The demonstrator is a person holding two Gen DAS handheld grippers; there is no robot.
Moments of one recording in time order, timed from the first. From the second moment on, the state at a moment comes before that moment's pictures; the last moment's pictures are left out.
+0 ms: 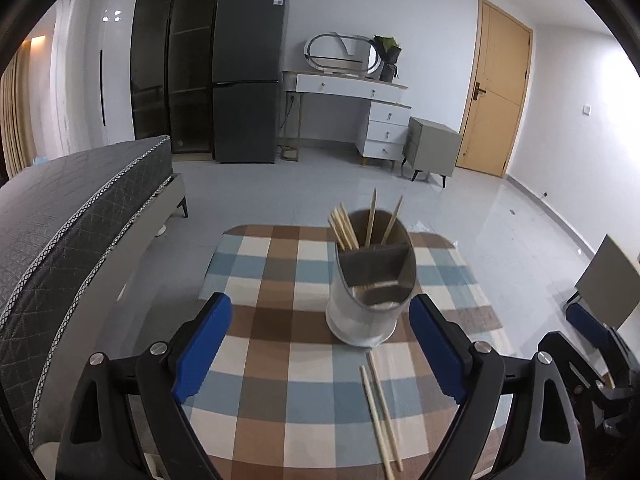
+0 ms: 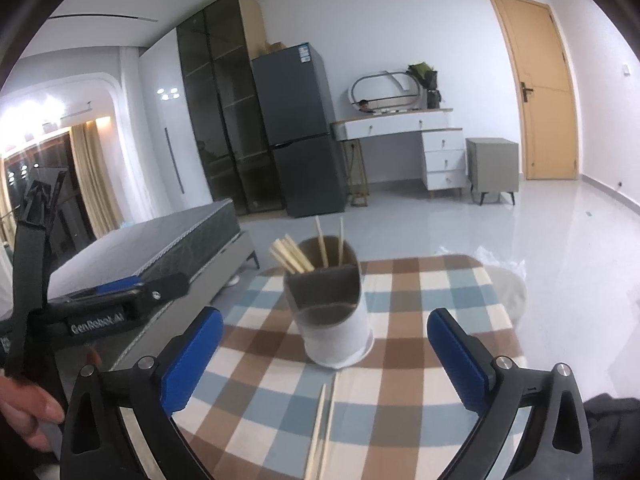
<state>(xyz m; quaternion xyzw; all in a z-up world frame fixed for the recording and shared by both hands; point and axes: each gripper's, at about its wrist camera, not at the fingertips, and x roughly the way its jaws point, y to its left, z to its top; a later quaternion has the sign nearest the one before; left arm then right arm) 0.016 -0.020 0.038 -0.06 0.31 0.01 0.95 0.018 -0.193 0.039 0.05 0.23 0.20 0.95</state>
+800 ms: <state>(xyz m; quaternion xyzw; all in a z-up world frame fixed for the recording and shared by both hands) 0.033 0.003 -0.044 -0.10 0.40 0.04 0.91 0.055 -0.171 -0.044 0.01 0.39 0.19 0.90</state>
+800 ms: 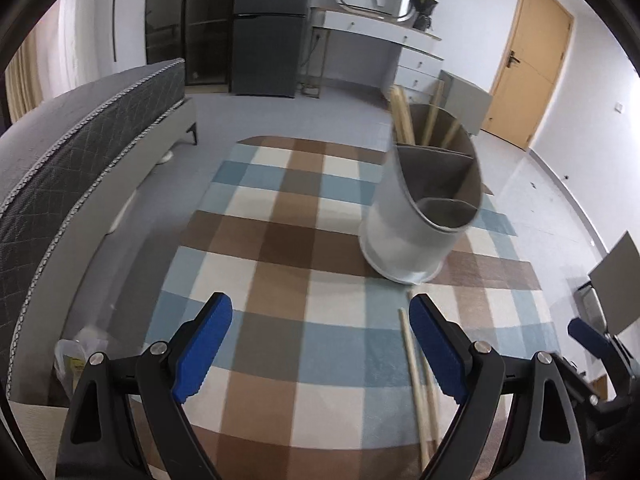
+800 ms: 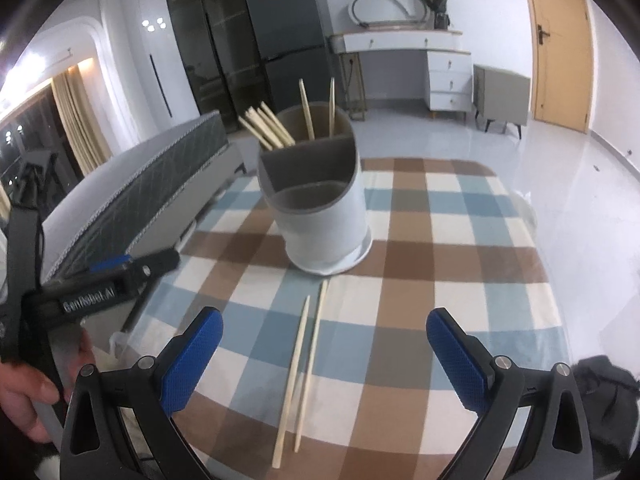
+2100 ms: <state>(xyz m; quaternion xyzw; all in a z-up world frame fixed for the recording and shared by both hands) 0.068 0.062 -0.064 -0.22 0.47 0.07 0.85 0.174 -0.084 -0.146 -0.12 0.53 0.16 0.82</state>
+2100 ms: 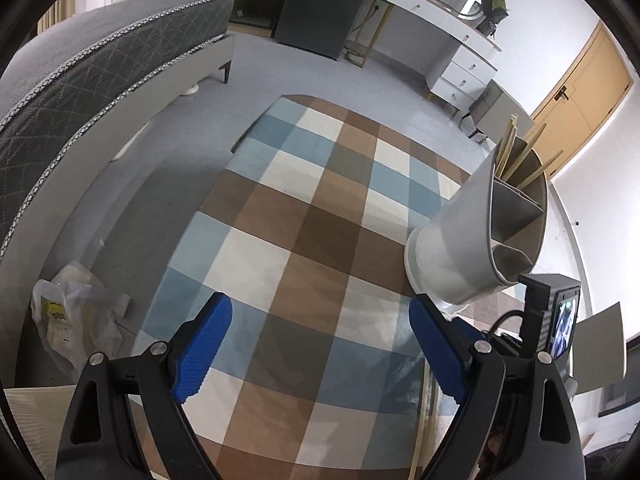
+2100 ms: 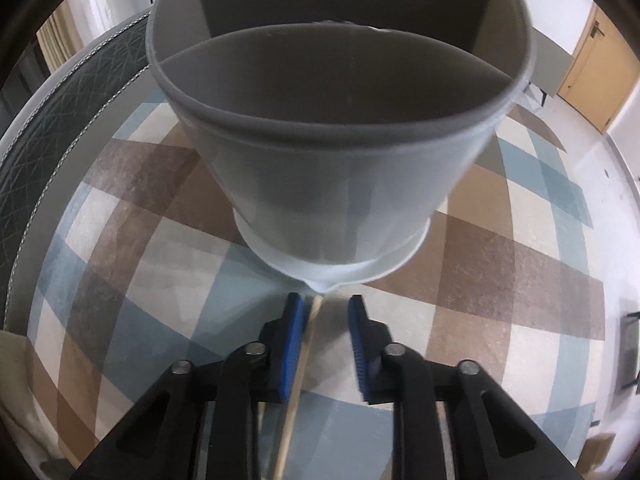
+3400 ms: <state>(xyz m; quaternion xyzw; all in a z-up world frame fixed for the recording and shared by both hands) 0.064 -0.003 -0.084 -0.14 0.53 -0.01 0.84 0.082 -0.268 -0.031 0.24 0.39 0.16 0.87</state>
